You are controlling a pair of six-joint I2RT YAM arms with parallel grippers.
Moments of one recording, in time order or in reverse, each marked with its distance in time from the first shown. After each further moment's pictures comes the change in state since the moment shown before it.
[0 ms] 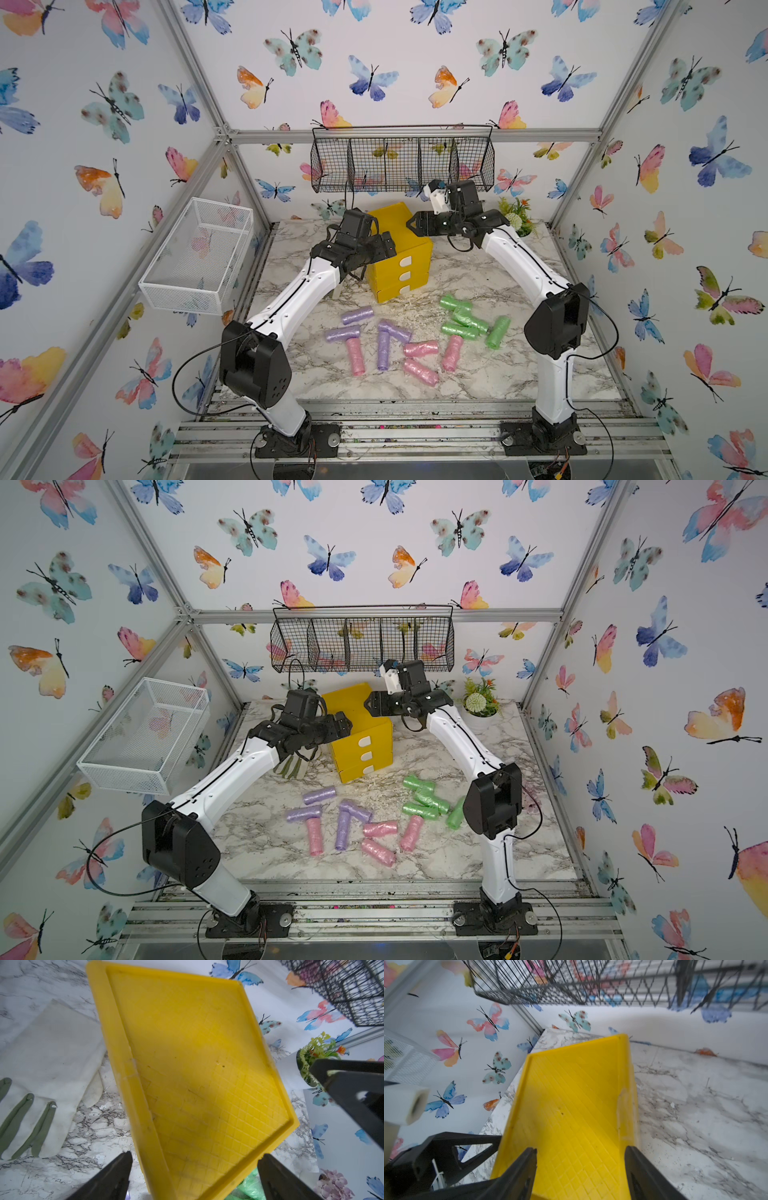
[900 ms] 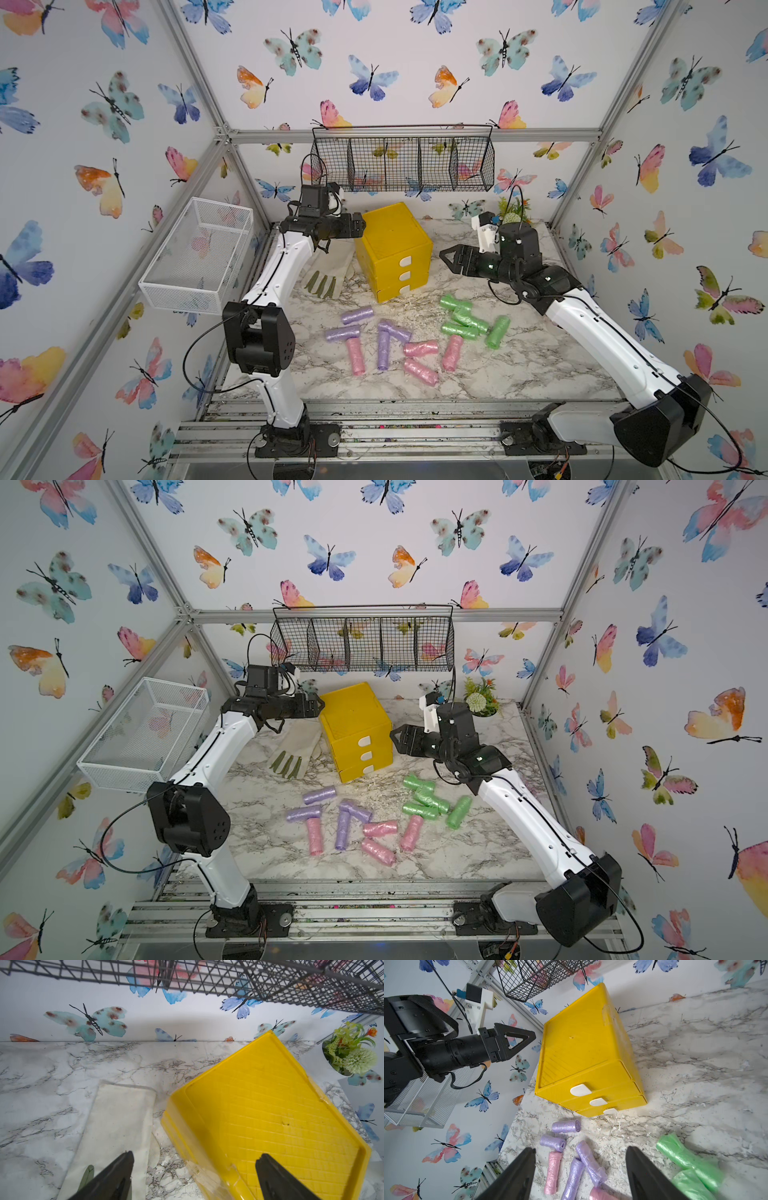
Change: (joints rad) left arm 0.305 0.229 0.277 -0.052 0.295 0.489; right arm 0.007 -0.724 -0.859 0.181 0.042 0.262
